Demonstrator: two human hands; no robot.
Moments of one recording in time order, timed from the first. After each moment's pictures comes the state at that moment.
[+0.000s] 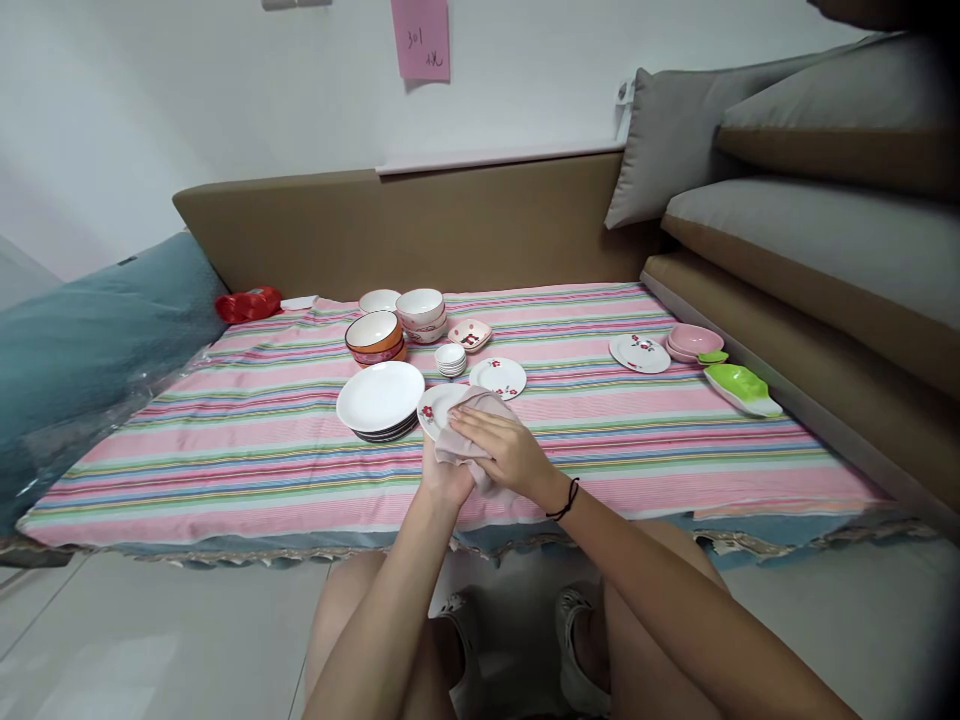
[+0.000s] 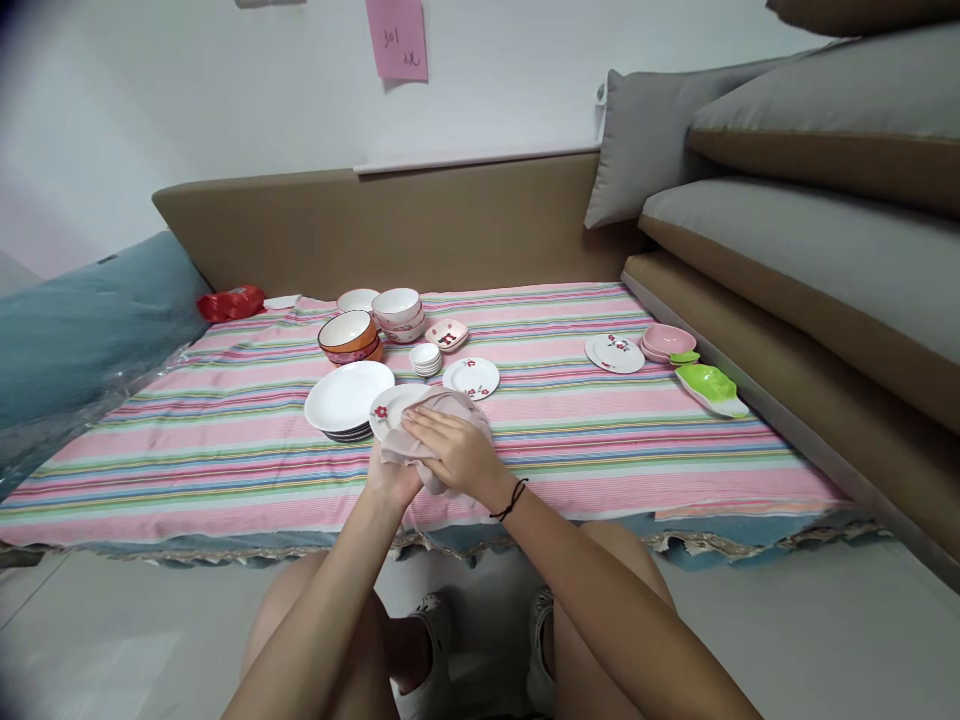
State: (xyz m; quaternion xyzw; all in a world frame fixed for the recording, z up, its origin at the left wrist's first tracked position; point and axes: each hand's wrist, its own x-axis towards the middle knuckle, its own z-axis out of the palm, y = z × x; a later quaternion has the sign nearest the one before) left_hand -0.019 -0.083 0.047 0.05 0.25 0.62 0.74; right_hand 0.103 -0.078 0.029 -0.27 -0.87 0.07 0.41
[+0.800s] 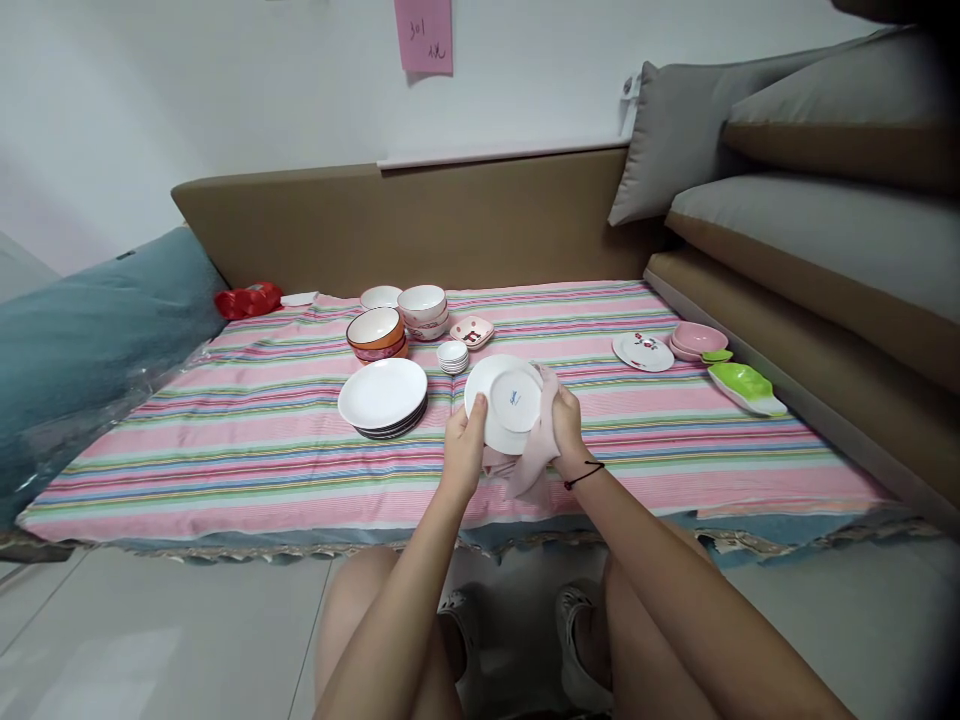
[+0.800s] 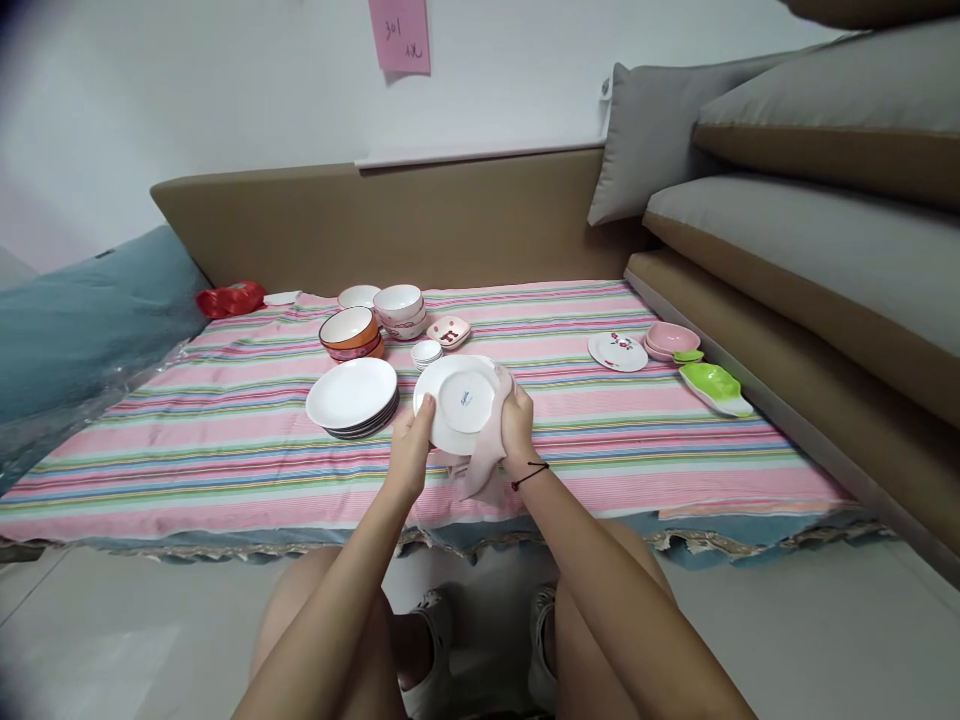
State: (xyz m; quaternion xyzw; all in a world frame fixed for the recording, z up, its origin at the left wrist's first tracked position) left_hand -0.001 -0.081 0.048 0.44 0.46 0.56 0.52; right_hand 0.130 -0.043 0.017 -0.47 -0.30 0.44 0.70
